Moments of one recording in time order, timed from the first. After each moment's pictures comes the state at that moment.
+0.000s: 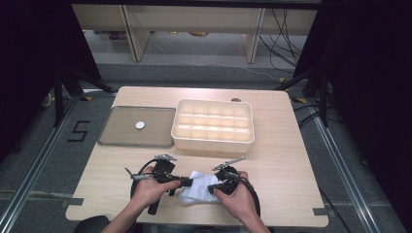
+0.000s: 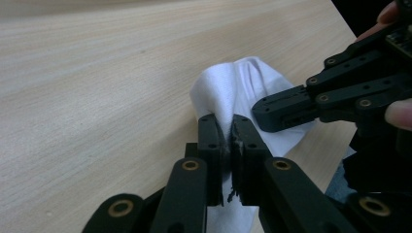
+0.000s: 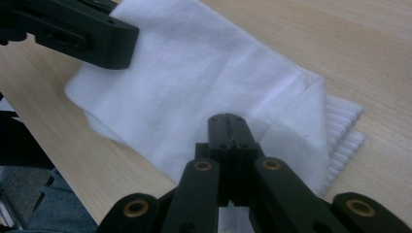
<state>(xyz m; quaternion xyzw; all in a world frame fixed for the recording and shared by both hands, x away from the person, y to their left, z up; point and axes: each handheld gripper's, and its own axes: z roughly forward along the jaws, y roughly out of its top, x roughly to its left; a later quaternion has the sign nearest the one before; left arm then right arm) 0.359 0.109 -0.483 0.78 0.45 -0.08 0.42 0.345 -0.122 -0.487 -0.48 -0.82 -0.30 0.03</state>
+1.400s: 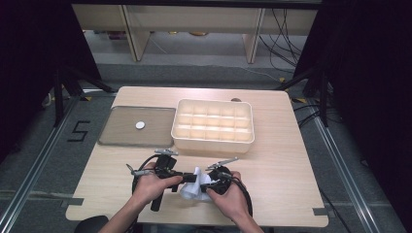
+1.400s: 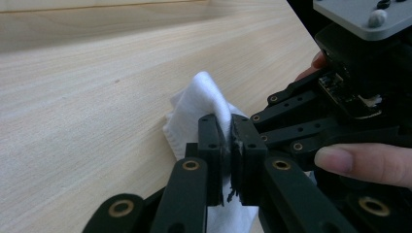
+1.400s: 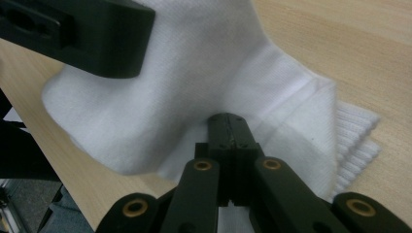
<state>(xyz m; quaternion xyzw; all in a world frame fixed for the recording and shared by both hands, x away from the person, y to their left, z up) 0.364 0.104 -0.466 0.77 0.44 -0.10 0.45 0.348 -0.103 -0.493 -0.48 -0.82 -0.32 0.03</state>
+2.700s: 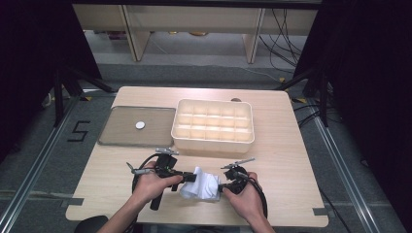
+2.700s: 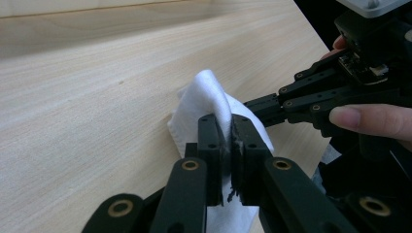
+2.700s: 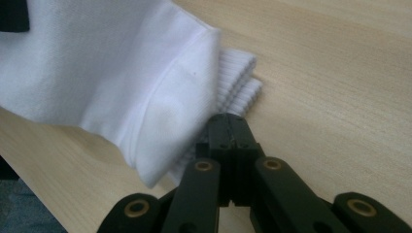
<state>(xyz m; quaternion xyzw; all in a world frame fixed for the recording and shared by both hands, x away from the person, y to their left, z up) 0.365 0.103 -0.464 0.78 0.44 -0.10 0.44 0.347 -0.146 -0.490 -0.52 -0.81 -0.28 0.01</state>
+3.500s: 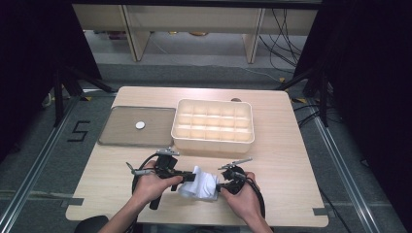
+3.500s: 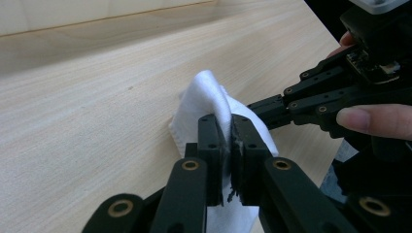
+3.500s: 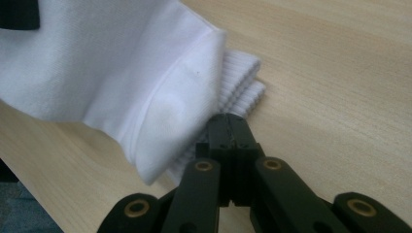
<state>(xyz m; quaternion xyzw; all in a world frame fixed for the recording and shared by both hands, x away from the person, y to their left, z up) 0.363 0.102 -0.461 0.79 0.43 -0.06 0.43 0.348 -0.141 -0.492 -0.51 -0.82 -0.28 -0.01</state>
